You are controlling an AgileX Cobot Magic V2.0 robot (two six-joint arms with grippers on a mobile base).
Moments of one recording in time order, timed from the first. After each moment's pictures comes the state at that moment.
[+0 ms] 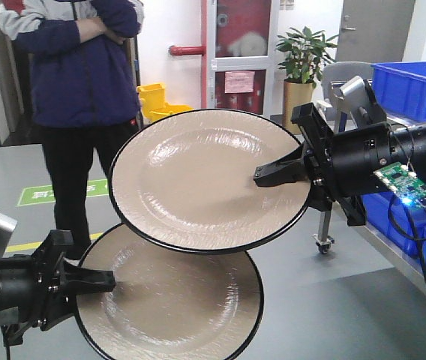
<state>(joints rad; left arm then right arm) -0.01 1.42 -0.93 -1.40 0.88 0.55 0.12 1.61 -1.59 1.04 1.04 -0.09</state>
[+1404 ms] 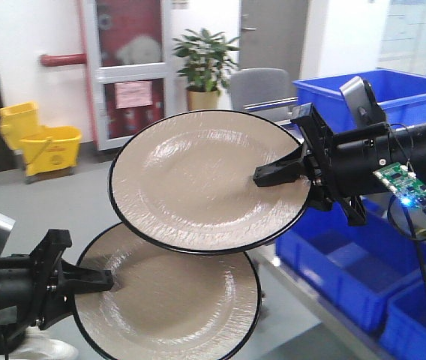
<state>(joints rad) -0.01 1.42 -0.93 -1.40 0.88 0.55 0.12 1.61 -1.59 1.04 1.04 -0.09</state>
